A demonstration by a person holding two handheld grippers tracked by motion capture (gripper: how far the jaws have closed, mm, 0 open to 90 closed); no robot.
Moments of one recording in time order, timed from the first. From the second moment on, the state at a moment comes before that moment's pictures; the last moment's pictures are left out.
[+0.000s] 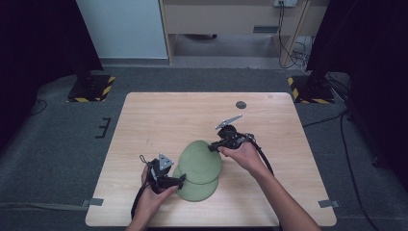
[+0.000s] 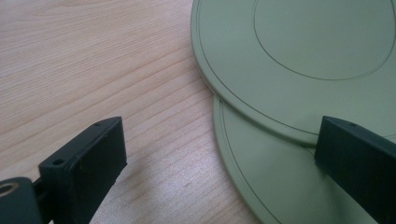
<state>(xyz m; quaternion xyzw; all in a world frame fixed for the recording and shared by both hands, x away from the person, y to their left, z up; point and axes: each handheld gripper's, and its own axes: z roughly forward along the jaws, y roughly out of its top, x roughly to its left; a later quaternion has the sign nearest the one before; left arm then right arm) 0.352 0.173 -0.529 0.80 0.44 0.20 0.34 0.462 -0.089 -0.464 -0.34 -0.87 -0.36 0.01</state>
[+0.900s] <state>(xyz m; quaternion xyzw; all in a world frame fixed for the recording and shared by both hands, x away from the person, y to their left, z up) 0.351 0.174 -0.530 0.80 0.44 0.20 0.35 0.462 -0.106 -0.447 -0.36 -0.86 -0.36 0.01</state>
